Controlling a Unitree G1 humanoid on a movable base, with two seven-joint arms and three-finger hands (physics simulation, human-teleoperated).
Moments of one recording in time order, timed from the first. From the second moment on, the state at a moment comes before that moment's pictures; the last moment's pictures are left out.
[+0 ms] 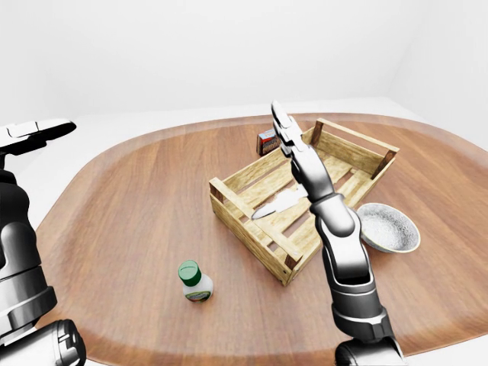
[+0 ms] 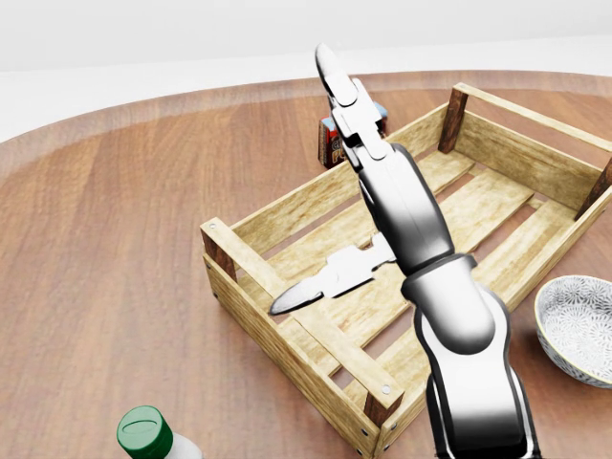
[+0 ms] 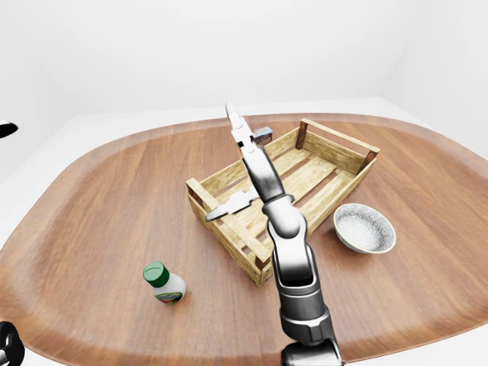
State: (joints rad) left arm -0.56 0.68 0.48 0.08 -0.45 0.09 0.11; right arm -0.40 0.01 0.03 -0.24 -0.29 0.09 0.29
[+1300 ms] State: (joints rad) left arm -0.56 0.68 0.48 0.11 -0.44 0.09 0.10; right arm -0.36 0.17 0.23 0.41 -0.39 0.09 0.44
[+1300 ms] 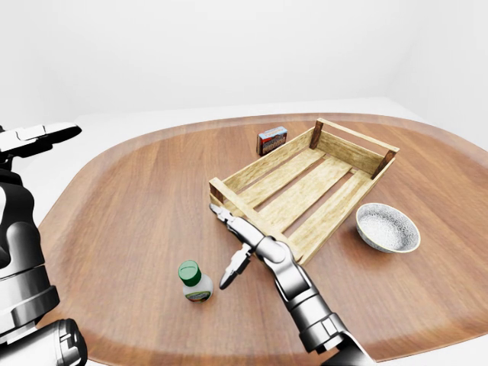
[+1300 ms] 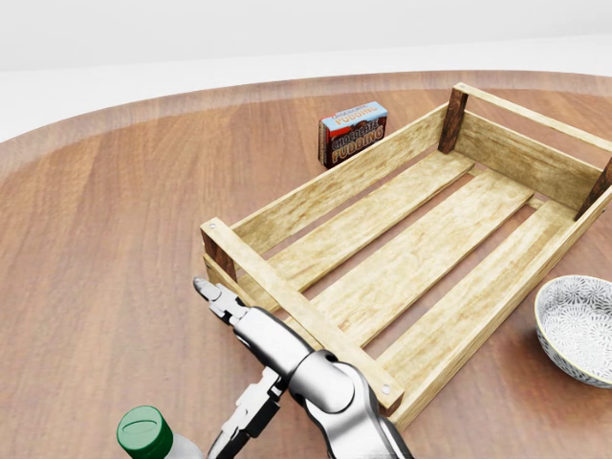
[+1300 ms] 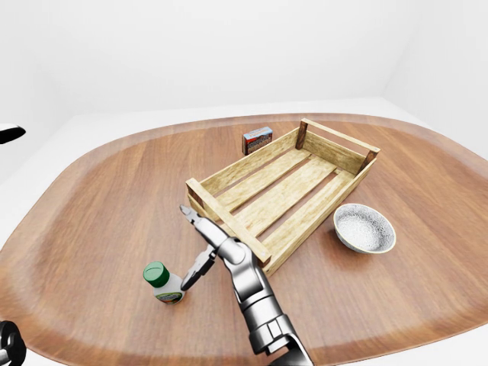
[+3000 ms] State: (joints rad) left arm -0.55 0.68 0.47 0.17 -0.43 0.09 0.08; right arm -0.92 0.35 0.08 1.31 -0.34 0.09 0.70
